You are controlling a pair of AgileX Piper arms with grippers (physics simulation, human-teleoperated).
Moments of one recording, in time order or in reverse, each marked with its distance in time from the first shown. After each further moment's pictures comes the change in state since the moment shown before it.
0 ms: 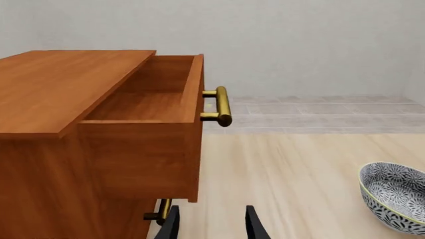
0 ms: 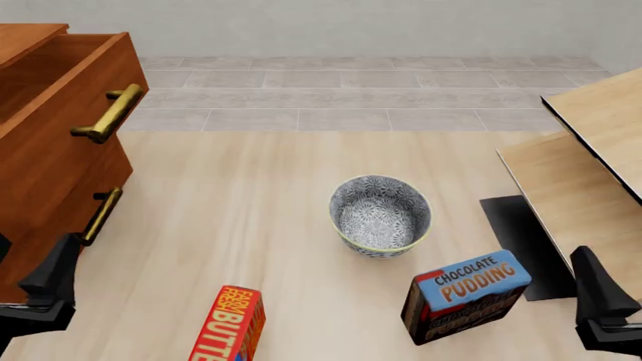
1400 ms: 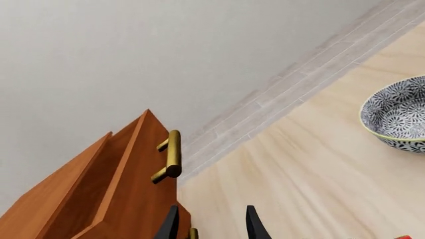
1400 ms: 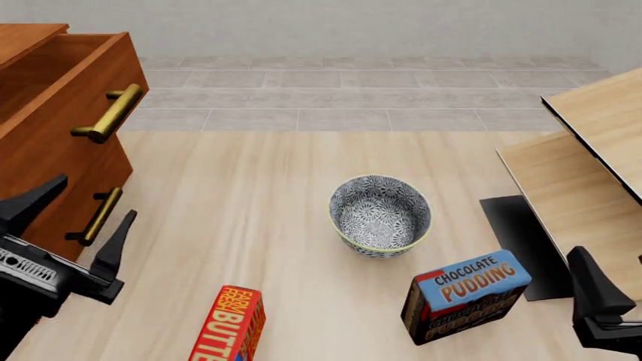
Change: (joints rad) left arm -0.207 0.429 -0.079 -0.360 0.595; right arm -0.005 0.031 0.000 -0.002 0.007
